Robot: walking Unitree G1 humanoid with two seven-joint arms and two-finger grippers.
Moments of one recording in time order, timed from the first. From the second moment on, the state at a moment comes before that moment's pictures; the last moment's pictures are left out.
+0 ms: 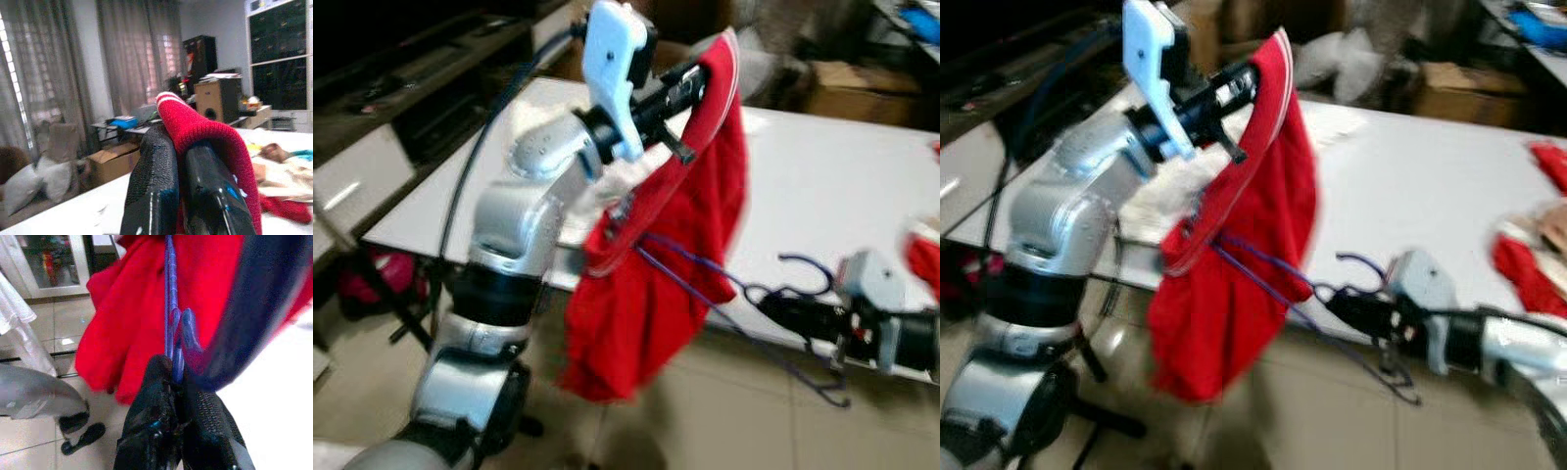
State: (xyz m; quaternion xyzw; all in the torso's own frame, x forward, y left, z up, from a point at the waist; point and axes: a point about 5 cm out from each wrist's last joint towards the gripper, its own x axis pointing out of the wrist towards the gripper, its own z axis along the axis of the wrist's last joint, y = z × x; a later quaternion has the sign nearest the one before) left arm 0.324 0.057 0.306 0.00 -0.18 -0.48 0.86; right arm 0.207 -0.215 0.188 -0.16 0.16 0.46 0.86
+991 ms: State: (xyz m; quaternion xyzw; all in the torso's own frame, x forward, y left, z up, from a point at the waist) left arm 0.318 0.062 0.330 -0.09 -0.21 -0.47 0.85; right arm 0.303 -0.264 0.244 -0.29 -0.10 0.13 0.94
